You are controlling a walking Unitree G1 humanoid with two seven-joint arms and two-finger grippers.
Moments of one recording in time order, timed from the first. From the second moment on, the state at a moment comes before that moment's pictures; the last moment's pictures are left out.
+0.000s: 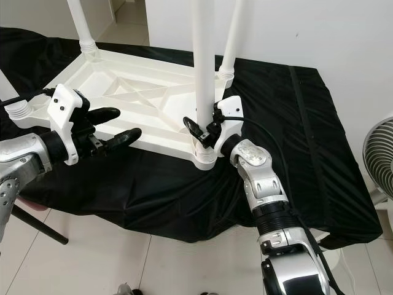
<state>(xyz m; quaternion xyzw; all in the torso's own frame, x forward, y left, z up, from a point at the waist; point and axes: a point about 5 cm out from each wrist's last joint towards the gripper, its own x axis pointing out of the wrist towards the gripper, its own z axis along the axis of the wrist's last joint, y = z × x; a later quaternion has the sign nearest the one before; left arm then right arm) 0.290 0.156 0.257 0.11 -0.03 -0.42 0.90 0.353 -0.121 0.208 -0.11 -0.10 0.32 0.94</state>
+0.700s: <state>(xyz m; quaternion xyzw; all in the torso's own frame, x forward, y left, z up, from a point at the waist) 0.290 0.156 0.257 0.11 -0.03 -0.42 0.90 0.358 -0.133 0.200 -0.05 -0.09 0.20 0.97</state>
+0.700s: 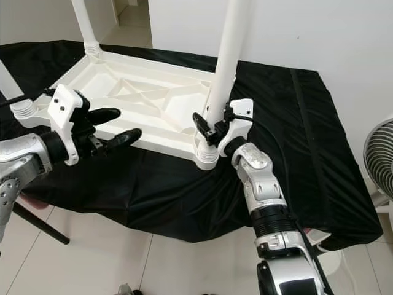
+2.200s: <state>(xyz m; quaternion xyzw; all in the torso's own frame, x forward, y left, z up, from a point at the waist) 0.290 0.155 0.257 0.11 -0.03 -0.42 0.90 0.344 -0.118 0.166 -0.01 -0.05 0.04 1.00</state>
